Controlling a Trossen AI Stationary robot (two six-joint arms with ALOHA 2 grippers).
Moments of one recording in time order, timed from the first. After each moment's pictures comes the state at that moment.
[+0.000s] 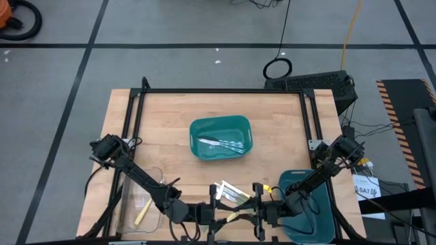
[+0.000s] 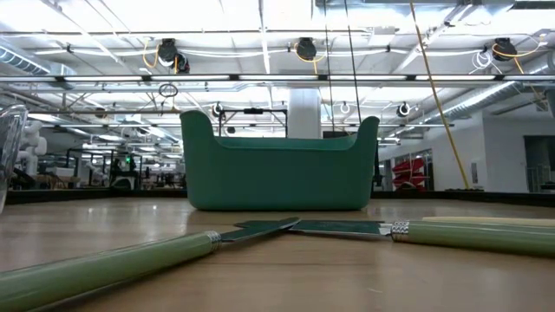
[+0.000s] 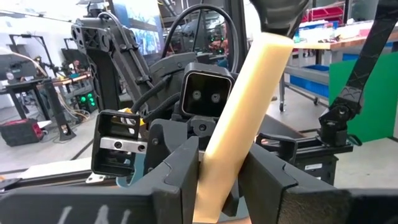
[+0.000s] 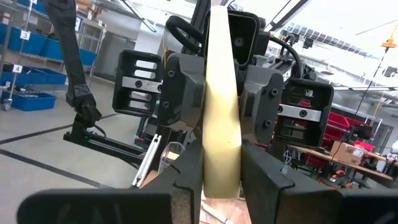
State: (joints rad) left arm -0.67 1.94 1.32 0.70 -0.58 0.18; right arm 0.78 1.82 0.81 1.33 0.66 -0.47
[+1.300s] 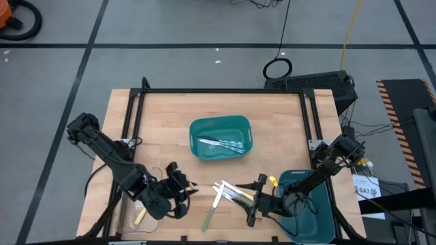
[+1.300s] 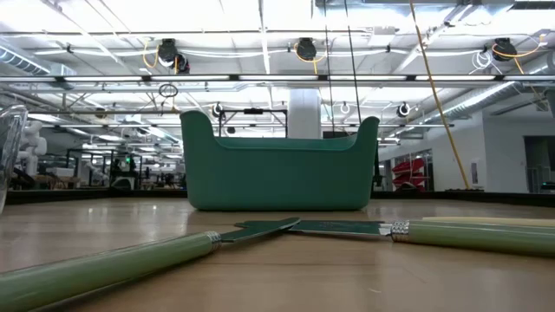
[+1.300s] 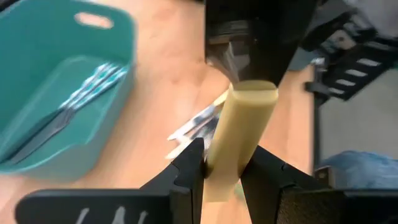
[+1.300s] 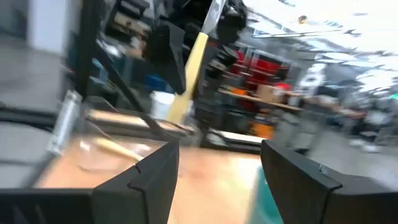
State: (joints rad) left arm -0.71 1.52 1.31 -0.62 -0.65 -0.81; right arm 0.76 1.81 0.81 1.20 1.01 -0.37
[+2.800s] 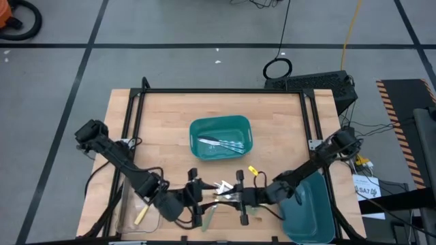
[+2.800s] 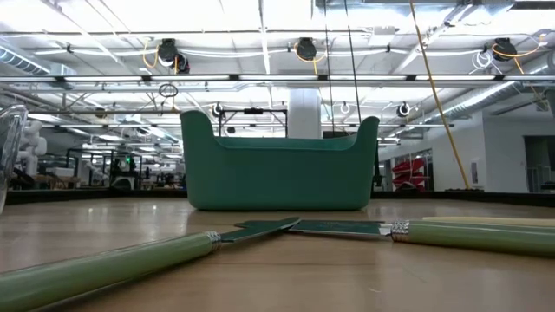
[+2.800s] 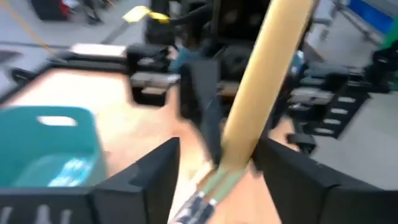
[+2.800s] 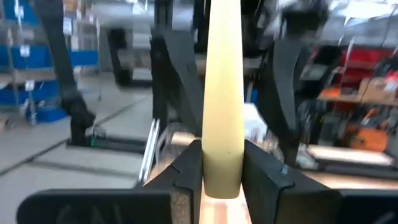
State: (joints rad) left arm -0.67 1.66 1.31 -0.12 -0.72 -0.36; right arm 0.60 1.79 0.89 1.02 0.50 -0.09
